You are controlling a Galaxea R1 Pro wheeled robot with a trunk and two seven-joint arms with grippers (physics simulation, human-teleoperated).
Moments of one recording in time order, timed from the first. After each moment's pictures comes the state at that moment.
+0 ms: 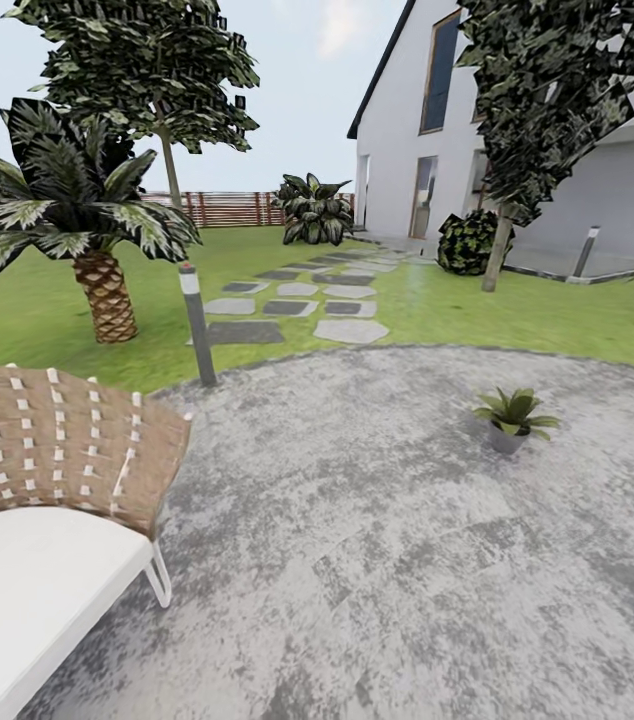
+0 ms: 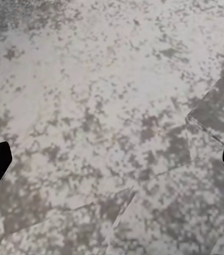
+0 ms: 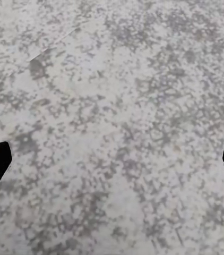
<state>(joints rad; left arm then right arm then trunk) -0.07 0.05 0.04 -0.41 0.06 -0.30 -0.01 -0.01 -0.03 0.00 -0.47 0.01 -0.36 0.01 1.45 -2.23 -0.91</state>
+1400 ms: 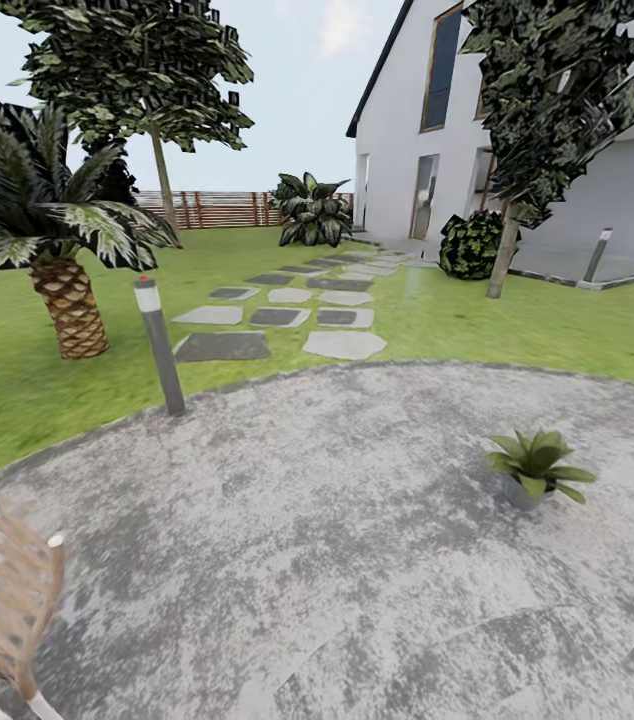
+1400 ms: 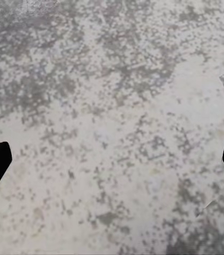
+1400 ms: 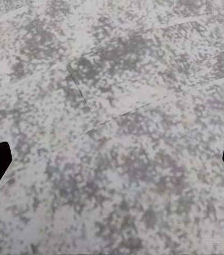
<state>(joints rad) -0.07 0.05 0.04 -0.41 0.06 -0.30 -0.01 -0.01 -0.03 0.00 -0.47 0.01 -0.36 0.01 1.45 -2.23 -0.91</state>
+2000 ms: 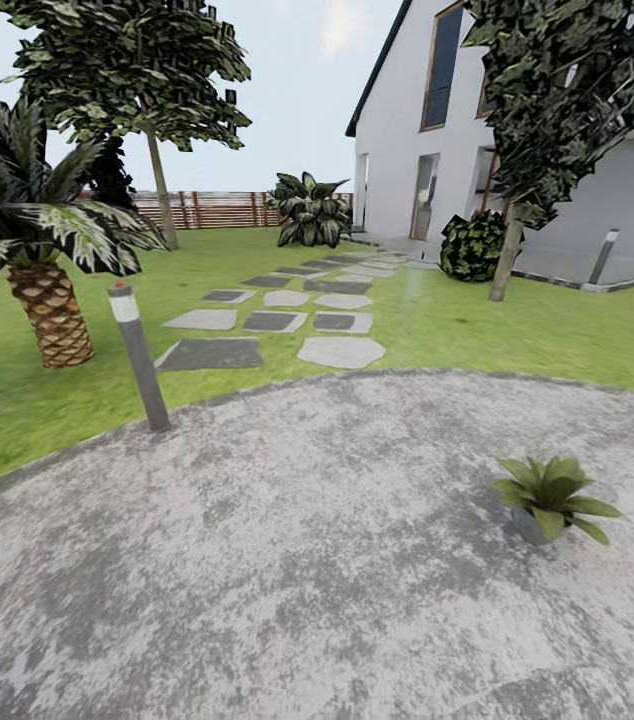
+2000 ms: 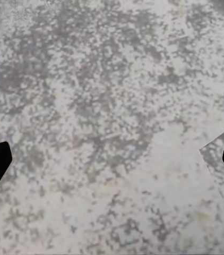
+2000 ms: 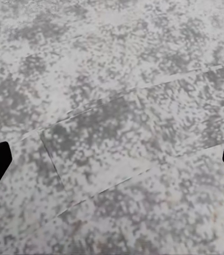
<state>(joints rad) -0.07 0.05 0.04 -0.41 0.06 -0.30 -0.01 -0.01 -0.03 0.00 -0.47 0.01 -0.36 0.01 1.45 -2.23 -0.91</state>
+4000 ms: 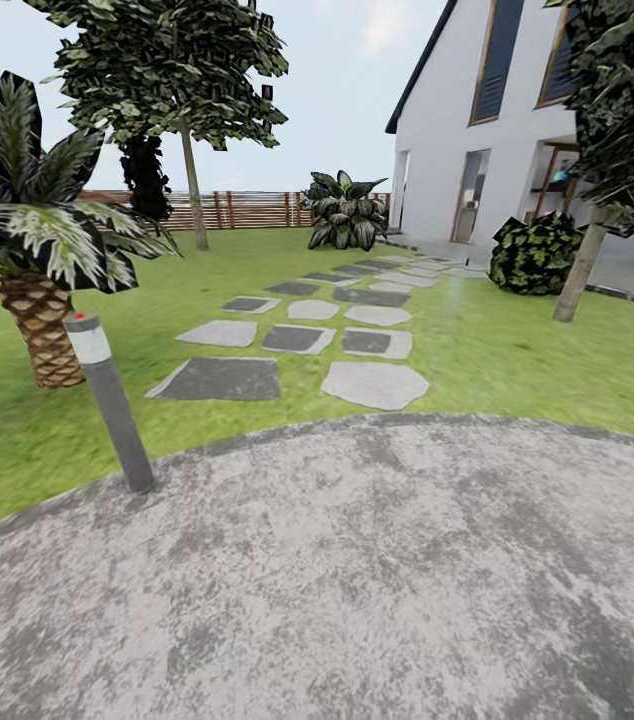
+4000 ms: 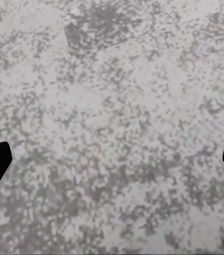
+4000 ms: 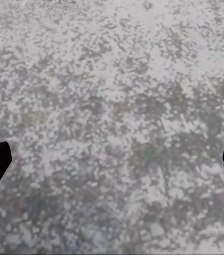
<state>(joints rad) -0.07 0.05 0.04 -0.41 0.06 -0.30 -0.01 -0.01 -0.03 0.00 -0.47 0.01 -0.36 0.01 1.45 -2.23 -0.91</state>
